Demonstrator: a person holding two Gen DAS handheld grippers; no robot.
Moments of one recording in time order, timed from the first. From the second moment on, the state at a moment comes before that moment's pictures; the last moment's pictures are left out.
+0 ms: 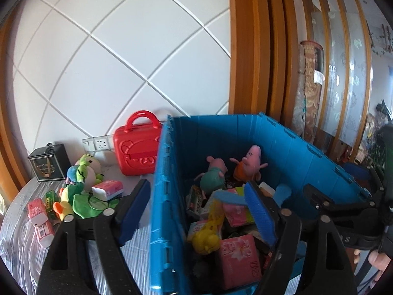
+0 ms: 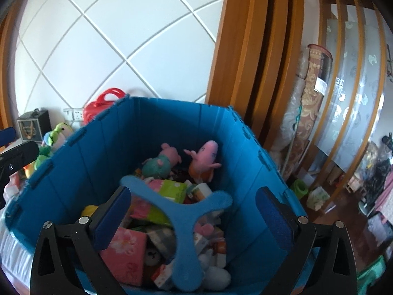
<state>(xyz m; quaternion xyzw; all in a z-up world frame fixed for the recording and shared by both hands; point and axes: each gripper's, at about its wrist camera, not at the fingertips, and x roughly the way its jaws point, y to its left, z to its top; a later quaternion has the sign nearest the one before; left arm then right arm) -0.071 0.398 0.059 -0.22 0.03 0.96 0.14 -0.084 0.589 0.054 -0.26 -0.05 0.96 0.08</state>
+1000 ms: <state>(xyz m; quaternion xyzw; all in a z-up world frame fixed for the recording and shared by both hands) -0.080 0.034 0.003 -0.26 -0.06 0.96 -0.02 -0.100 0.293 0.050 -0.23 -0.06 0.97 -0.08</state>
